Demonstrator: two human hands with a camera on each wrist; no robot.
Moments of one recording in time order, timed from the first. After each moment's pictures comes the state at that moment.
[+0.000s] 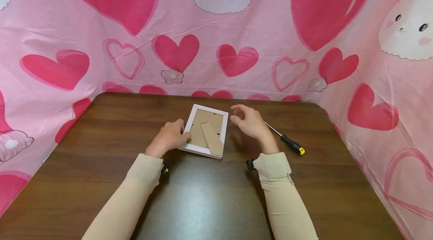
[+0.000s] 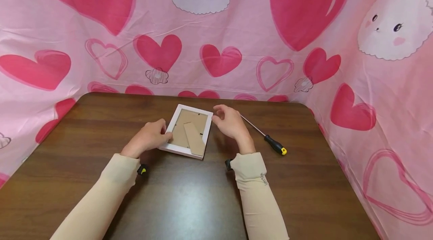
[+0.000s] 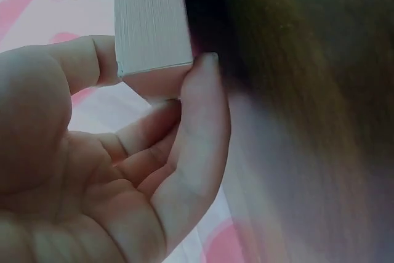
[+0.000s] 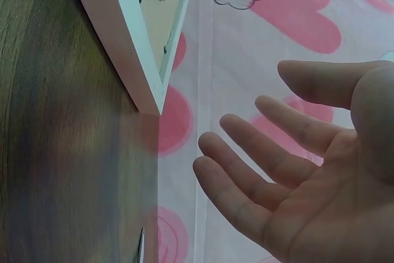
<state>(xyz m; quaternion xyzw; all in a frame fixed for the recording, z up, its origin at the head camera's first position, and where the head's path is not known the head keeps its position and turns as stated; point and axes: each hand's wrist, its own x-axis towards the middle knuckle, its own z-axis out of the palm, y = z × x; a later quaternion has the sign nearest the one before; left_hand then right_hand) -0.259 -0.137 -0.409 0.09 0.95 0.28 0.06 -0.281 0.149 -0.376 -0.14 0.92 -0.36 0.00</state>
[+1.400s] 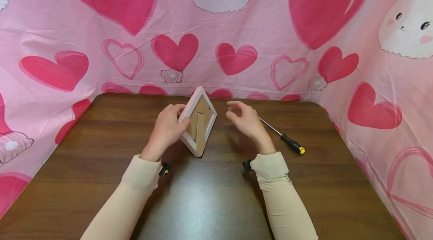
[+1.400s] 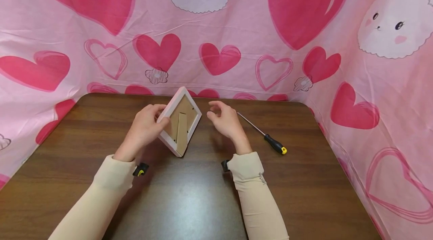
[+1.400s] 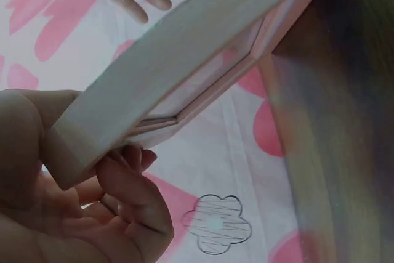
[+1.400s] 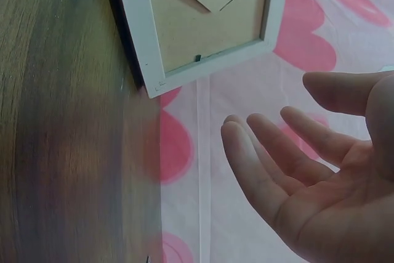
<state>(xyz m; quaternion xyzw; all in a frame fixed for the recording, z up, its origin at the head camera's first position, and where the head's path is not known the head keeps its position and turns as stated) -0.248 -0.125 -0.370 0.10 0.93 0.34 -0.13 -0.278 0.139 -0.376 -0.15 0.88 -0.44 -0.04</state>
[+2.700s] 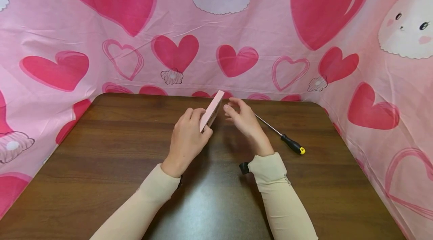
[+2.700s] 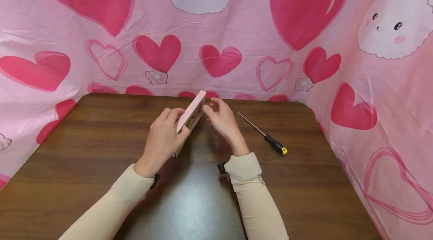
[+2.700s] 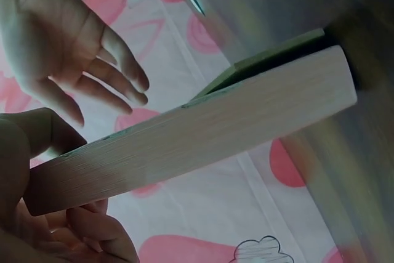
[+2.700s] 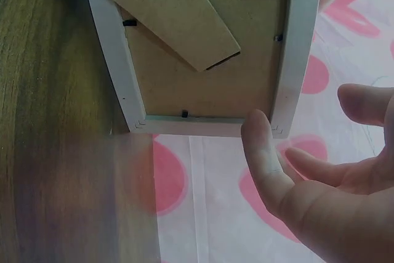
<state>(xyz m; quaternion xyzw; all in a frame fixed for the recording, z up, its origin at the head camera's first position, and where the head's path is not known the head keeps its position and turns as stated) -0.223 -0.070 -0.378 0.16 0.89 0.27 -0.34 -0.255 0.113 -0.338 -0.10 0.79 -0.60 0.01</state>
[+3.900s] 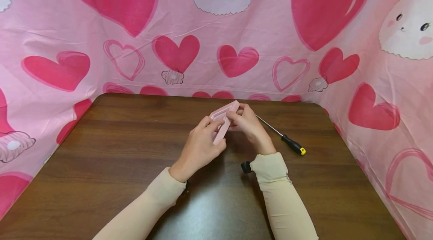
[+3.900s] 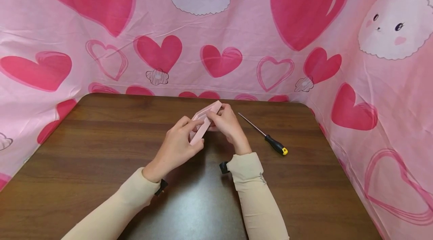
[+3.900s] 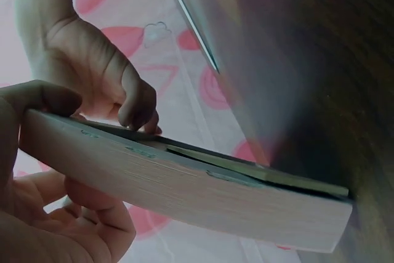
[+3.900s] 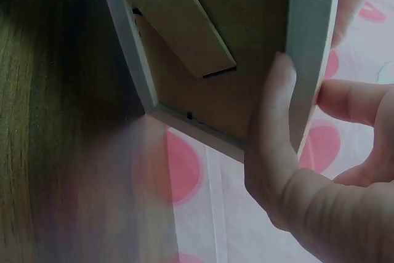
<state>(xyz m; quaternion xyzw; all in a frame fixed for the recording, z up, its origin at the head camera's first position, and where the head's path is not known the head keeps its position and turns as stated) -0.212 -0.049 -0.389 0.24 0.89 0.32 -0.23 -0.277 0.123 -0.374 -0.01 0.74 -0.67 0.08</state>
